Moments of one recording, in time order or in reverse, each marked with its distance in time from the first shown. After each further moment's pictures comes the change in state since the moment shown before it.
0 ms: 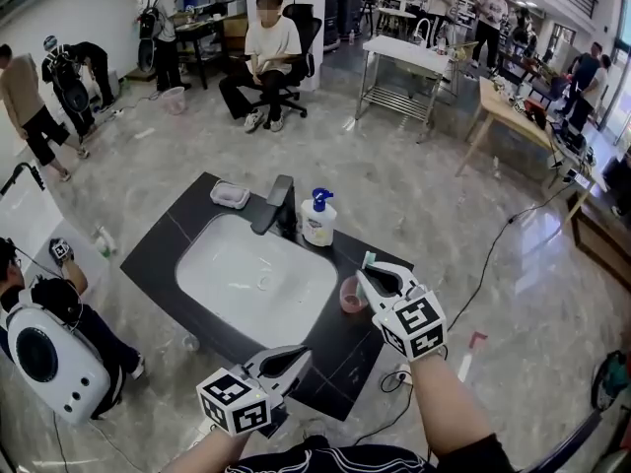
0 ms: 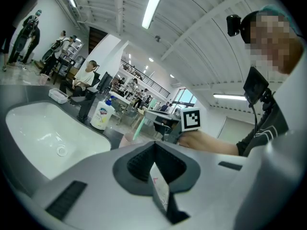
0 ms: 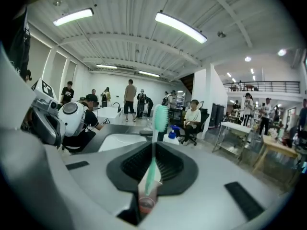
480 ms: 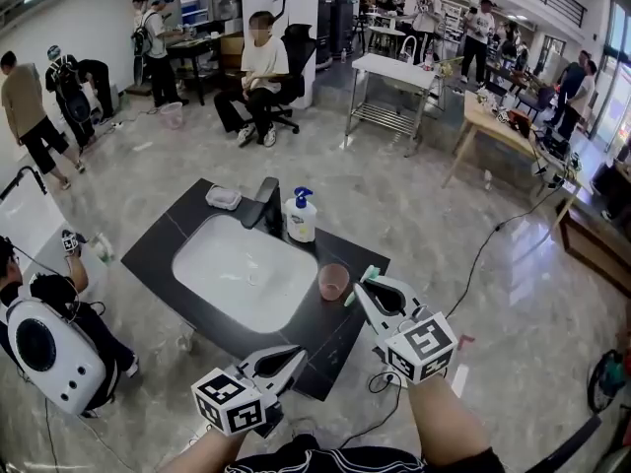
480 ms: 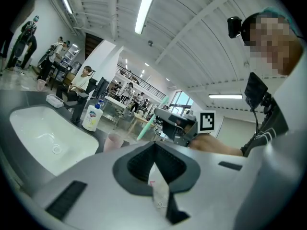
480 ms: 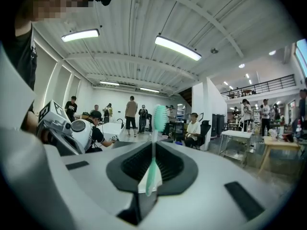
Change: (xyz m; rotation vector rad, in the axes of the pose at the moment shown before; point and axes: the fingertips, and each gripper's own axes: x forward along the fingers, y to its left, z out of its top) left arm -0.011 -0.065 -0.007 0.046 -0.051 -0.012; right arm -0.108 0.036 0.040 0.051 -0.193 0.020
